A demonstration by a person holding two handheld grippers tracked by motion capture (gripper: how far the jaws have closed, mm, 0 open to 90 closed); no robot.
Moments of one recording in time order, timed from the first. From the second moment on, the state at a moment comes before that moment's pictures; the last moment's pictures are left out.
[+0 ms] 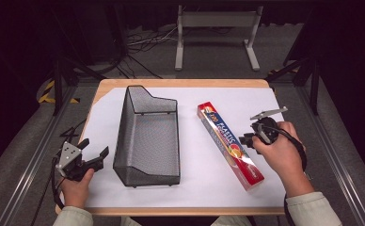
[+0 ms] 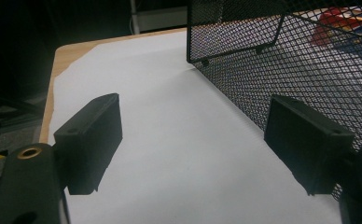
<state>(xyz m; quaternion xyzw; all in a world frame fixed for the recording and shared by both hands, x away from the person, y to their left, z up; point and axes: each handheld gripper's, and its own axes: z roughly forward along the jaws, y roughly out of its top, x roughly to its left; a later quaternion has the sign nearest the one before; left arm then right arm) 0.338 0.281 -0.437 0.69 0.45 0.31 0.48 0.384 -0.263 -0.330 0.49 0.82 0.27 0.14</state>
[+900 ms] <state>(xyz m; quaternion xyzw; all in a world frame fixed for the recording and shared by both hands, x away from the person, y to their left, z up) 0.340 0.282 -0.440 0.69 0.45 0.31 0.48 0.435 -0.226 -0.353 0.51 0.82 0.23 0.13</state>
